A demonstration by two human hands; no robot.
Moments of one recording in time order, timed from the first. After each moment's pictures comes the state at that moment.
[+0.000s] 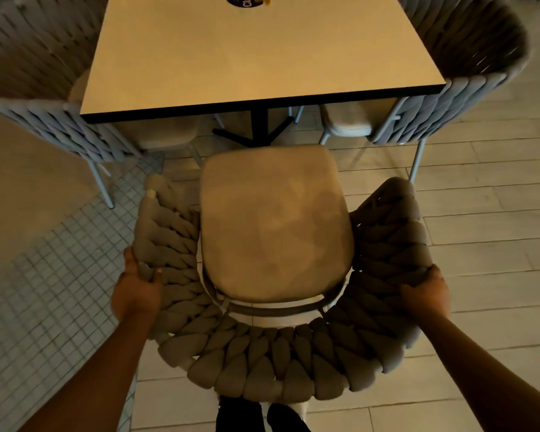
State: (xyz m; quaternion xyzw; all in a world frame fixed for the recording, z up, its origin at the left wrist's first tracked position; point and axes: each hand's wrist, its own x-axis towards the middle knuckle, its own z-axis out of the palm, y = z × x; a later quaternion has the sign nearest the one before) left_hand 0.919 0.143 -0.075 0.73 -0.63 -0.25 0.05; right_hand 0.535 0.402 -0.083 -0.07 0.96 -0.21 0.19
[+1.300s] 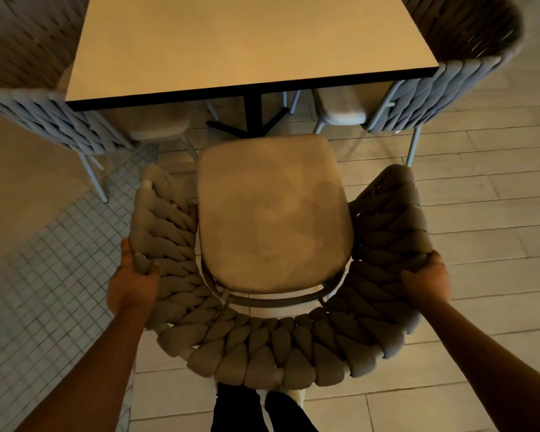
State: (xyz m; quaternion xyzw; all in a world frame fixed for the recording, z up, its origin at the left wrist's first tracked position) left_hand 0.913 0.158 -0.069 0.73 -0.64 -0.25 0.03; right_hand 0.528 0.411 -0.083 -0.08 0.96 -0.19 0.19
